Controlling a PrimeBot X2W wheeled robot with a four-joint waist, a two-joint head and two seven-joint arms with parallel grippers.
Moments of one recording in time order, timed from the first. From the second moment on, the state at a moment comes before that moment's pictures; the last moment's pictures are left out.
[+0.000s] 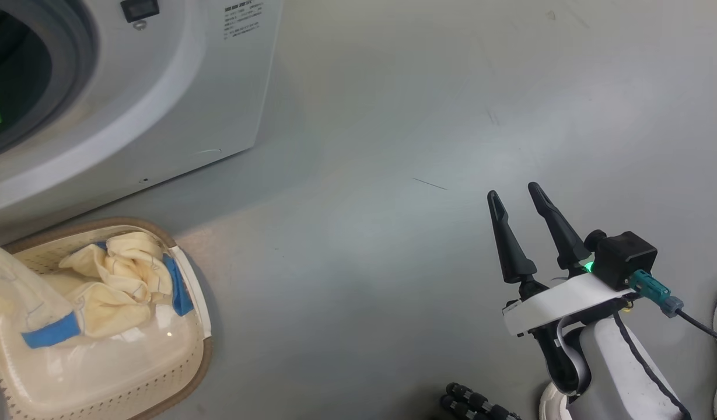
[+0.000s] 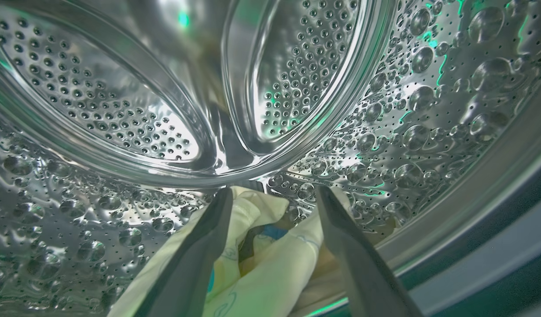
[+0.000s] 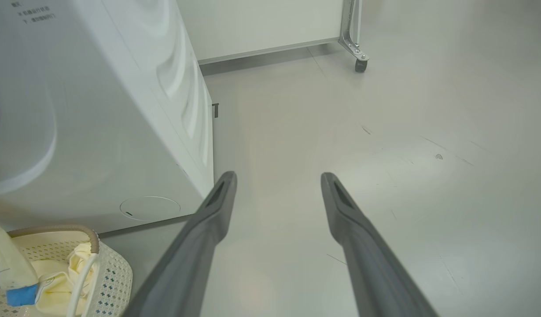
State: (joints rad) left arm -1.09 0.32 -0.08 0.87 -0.07 0.03 -0.24; right arm -0.21 -0.04 0.22 0.20 0.32 0.12 -0.26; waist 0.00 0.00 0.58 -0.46
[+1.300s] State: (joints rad) left arm -0.80 0.03 -0.08 0.76 -0.18 0.03 -0.25; right arm -0.16 -0.11 0.10 0.20 0.30 0.12 -0.26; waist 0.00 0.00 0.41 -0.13
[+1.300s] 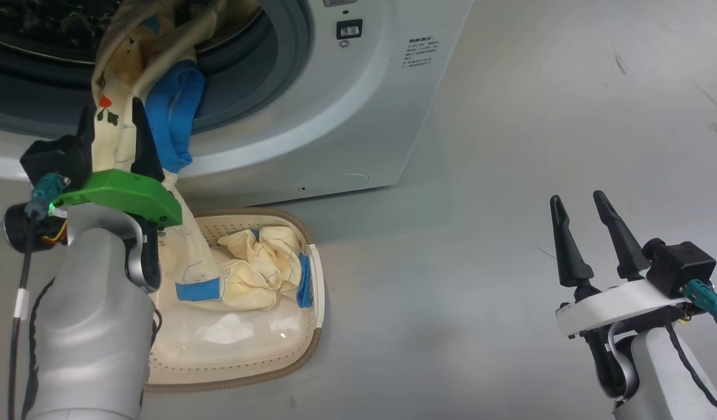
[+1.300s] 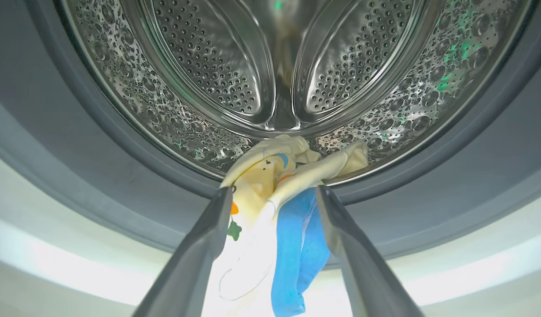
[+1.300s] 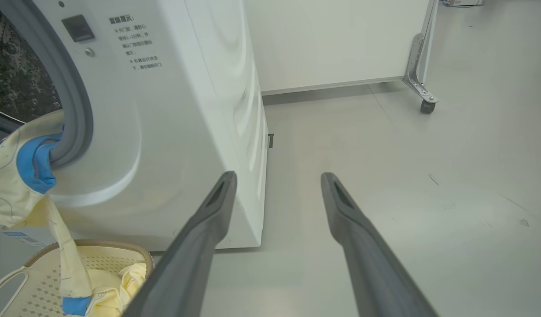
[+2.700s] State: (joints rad) left arm -0.31 0.03 -0.12 0.39 -0.22 0.03 -0.25; right arm -0.14 -0.12 0.09 0.18 0.29 0.12 -0.26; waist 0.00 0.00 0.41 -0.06
